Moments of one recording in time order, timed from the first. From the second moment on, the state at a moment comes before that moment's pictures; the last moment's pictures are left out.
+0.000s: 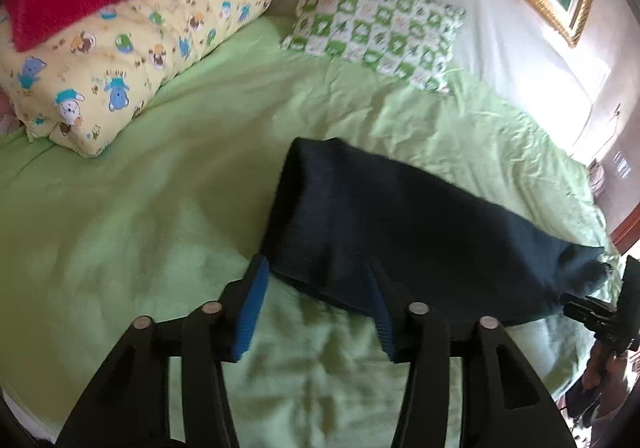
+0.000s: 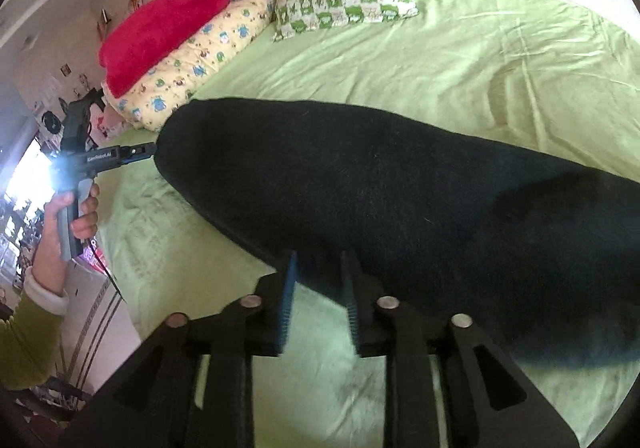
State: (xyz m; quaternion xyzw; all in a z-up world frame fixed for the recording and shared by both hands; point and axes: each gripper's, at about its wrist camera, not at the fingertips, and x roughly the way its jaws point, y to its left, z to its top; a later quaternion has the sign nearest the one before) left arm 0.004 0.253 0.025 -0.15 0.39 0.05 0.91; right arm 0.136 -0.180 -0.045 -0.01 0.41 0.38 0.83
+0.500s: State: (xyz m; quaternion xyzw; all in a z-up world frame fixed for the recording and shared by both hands) left arm 0.006 0.235 0.011 -0.23 0.41 0.04 0.88; right arm 0.198 -0.183 -0.016 0.08 0.42 0.41 0.81
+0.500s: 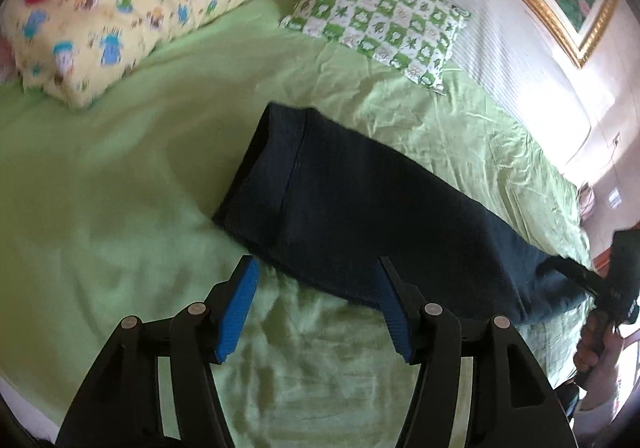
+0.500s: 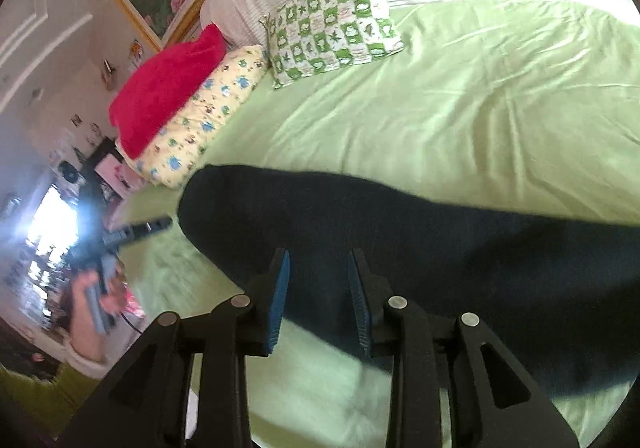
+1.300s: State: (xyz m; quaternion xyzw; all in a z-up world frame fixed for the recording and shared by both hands) left arm 0.035 0.269 -0.021 -0.33 0.44 0.07 0.83; right arm 0.358 -0.021 -0.106 0.06 0.62 0.49 0.61
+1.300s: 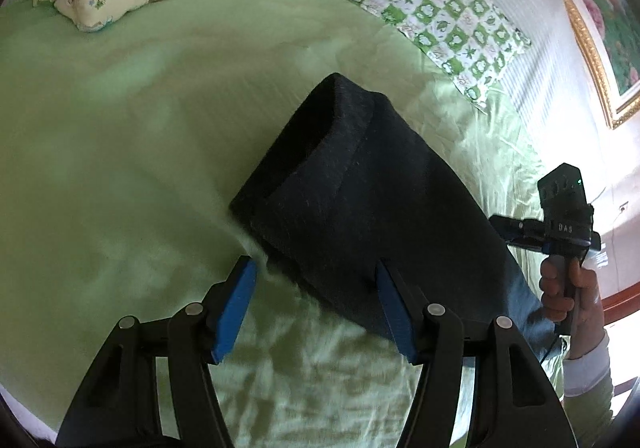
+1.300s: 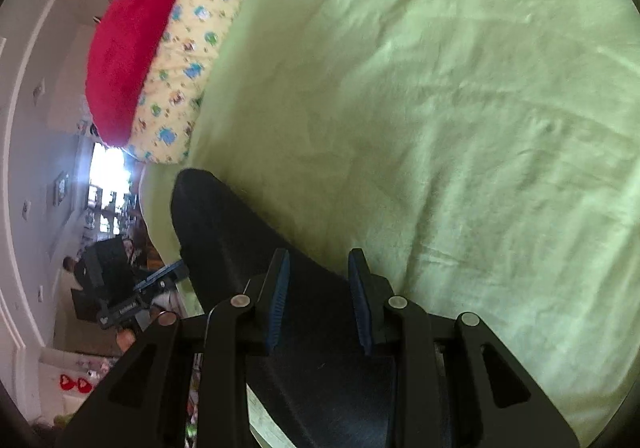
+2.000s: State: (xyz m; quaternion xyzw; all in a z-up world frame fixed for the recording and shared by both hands) left arm 0.033 0.254 0.016 -0.32 0.36 0.05 0.88; right arm 0.311 -0.028 -0.084 -0.02 0.48 0.54 0.69
